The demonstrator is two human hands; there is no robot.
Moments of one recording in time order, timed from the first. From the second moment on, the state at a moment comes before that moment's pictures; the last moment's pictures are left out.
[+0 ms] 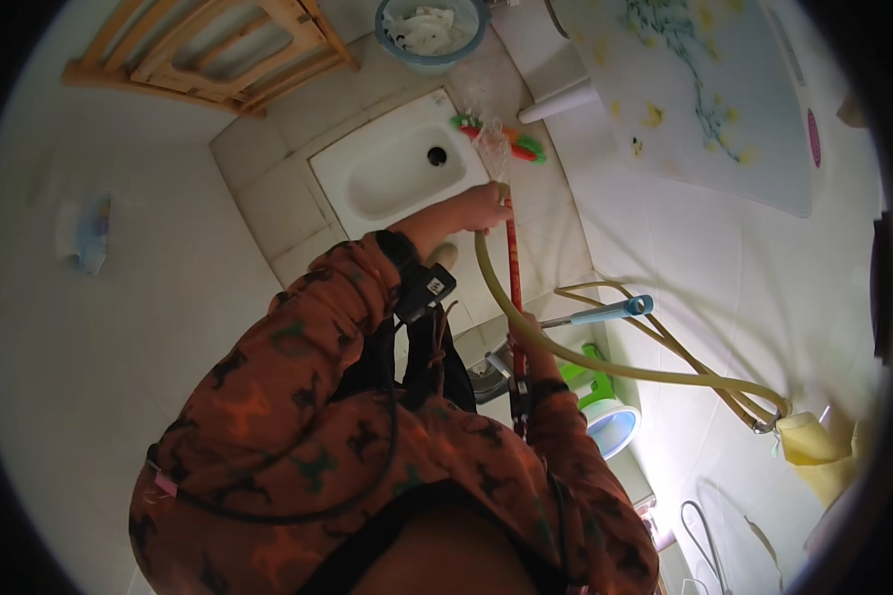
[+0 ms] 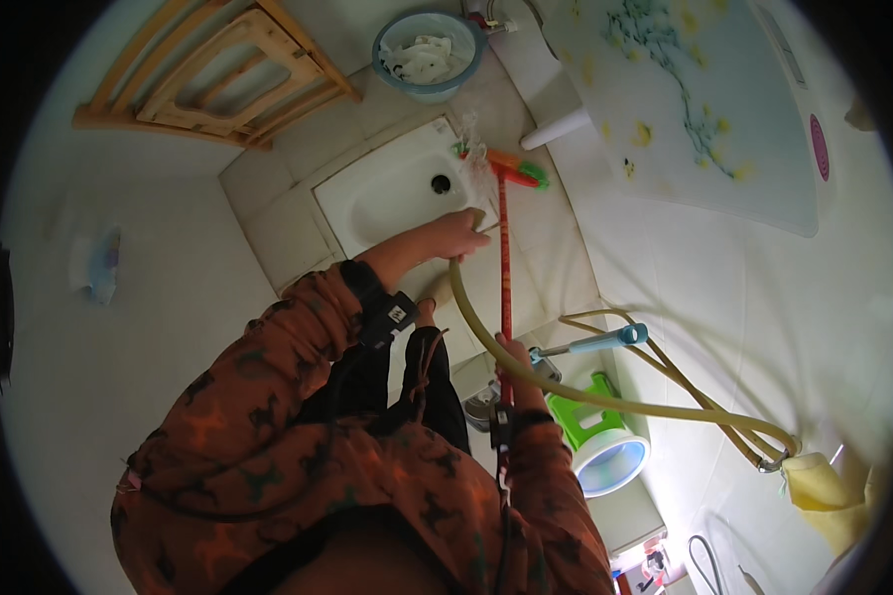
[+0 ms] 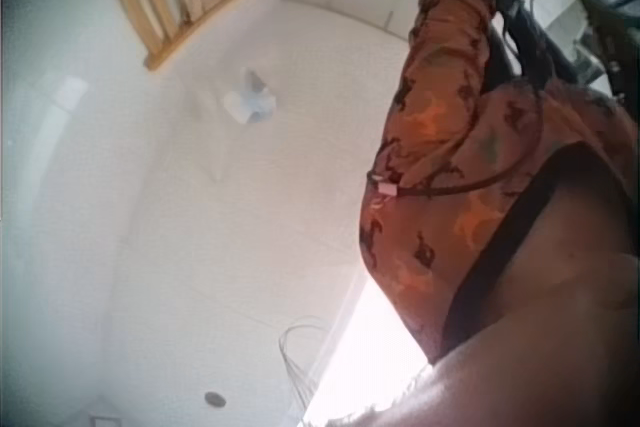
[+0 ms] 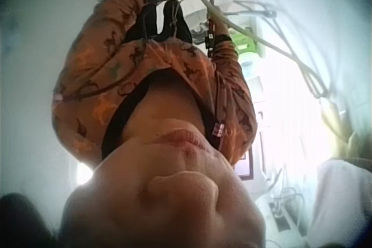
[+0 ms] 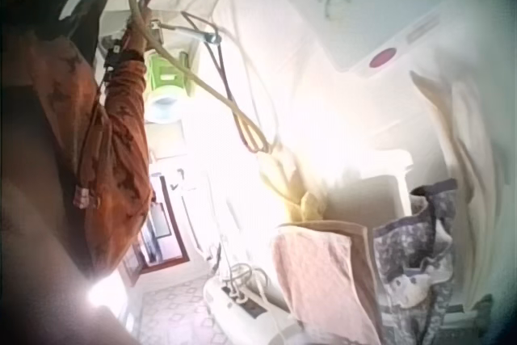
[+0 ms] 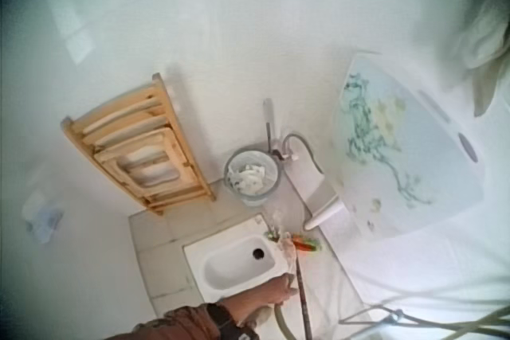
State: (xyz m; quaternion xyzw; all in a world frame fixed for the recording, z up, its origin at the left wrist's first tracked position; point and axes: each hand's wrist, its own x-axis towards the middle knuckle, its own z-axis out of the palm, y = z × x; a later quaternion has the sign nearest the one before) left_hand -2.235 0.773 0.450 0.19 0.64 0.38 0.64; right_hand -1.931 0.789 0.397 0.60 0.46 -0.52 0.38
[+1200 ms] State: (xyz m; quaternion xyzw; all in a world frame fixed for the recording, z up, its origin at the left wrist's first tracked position) left_hand -2.283 0.818 0.465 0.24 0.59 0.20 0.75; right_hand -1.995 0.728 0.442 0.64 0.46 -0.55 0.29
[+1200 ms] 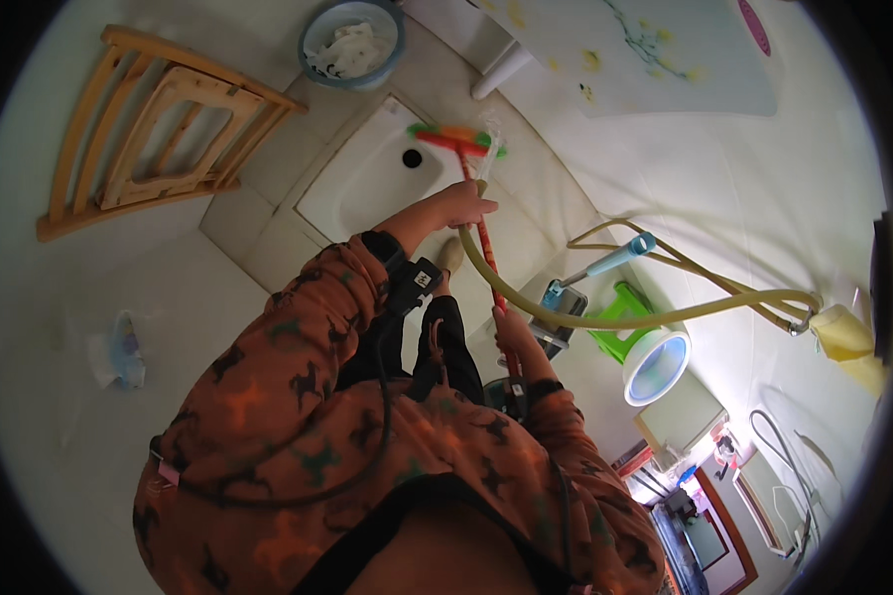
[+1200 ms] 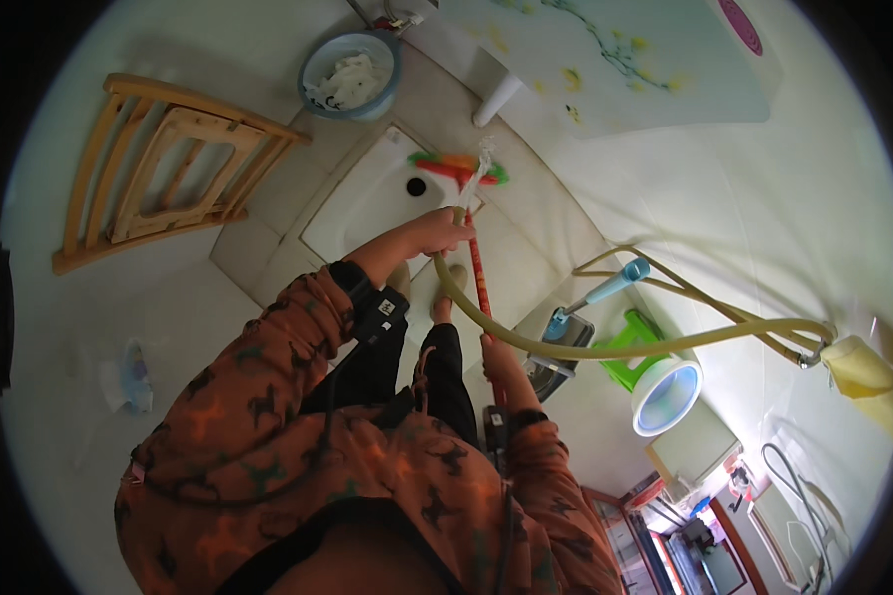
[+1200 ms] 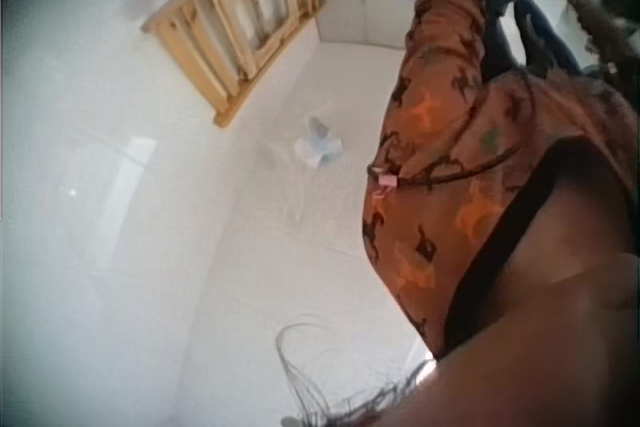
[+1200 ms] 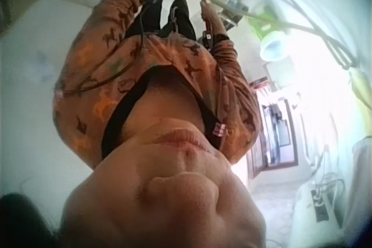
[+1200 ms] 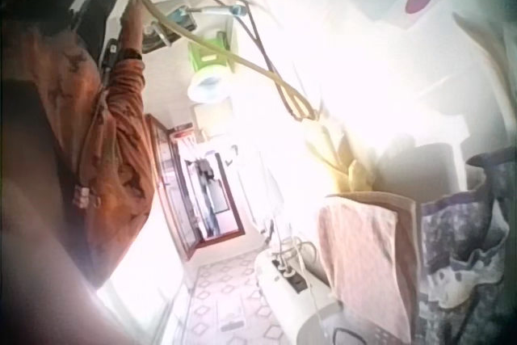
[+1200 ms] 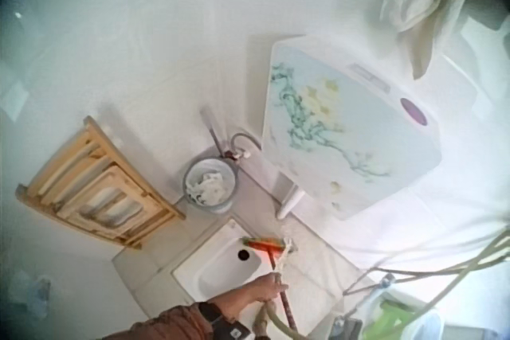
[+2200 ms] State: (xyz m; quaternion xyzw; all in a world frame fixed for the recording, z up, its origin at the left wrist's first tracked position) left_hand -2.207 0.794 0.442 0.45 0.61 0.11 0.65; right_hand -1.897 0.711 0.370 0.61 0.54 -0.51 0.29
